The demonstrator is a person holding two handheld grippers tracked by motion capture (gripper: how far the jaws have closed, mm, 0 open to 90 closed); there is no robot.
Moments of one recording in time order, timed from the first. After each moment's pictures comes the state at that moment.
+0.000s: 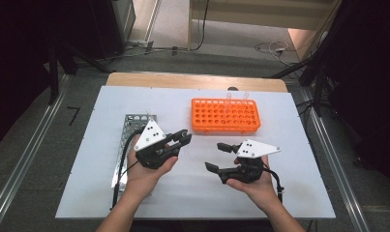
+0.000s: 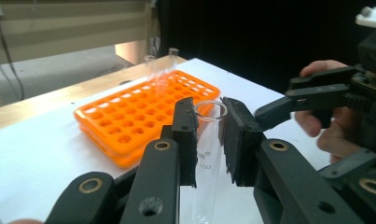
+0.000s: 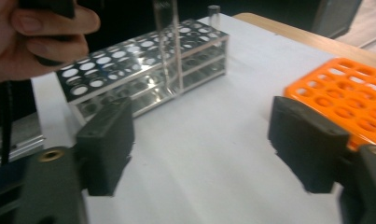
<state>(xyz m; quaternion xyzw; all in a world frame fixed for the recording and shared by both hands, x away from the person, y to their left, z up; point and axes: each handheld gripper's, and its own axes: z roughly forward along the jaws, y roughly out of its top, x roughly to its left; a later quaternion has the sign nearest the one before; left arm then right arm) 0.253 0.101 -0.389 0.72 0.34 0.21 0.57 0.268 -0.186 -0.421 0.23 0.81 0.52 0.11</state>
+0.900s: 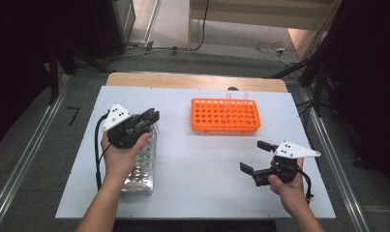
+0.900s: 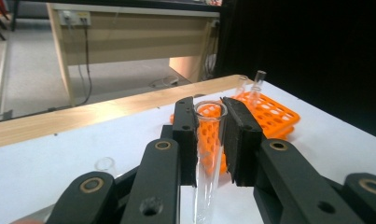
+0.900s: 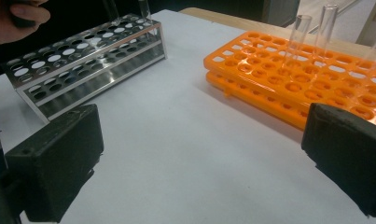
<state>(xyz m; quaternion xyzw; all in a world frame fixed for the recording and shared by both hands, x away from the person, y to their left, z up) 0.285 0.169 -0.392 0.65 0.42 0.27 0.57 0.269 -0.269 -0.425 0.30 0.79 0.52 0.14</state>
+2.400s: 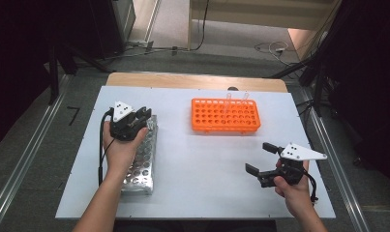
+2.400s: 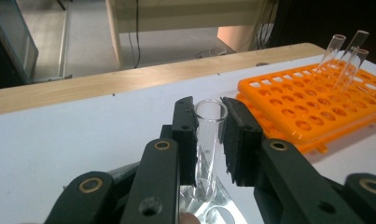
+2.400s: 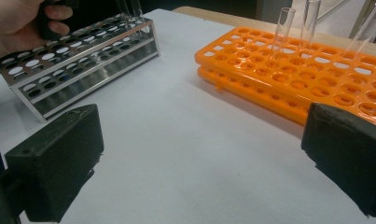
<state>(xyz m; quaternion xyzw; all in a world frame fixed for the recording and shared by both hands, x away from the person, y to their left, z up) 0.320 0.176 -0.426 0.66 0.49 0.30 0.48 0.267 -0.281 -0.428 0.31 0.79 0.52 0.14</state>
